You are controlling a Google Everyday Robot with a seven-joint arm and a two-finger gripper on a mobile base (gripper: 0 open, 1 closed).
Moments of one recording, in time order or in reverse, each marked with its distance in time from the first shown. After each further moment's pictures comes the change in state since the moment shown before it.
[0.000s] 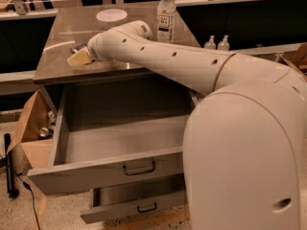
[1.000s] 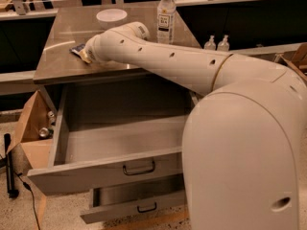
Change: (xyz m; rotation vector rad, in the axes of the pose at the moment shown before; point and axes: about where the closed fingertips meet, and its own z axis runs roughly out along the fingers) arm 0.005 0.010 0.004 -0.020 0.014 -0.002
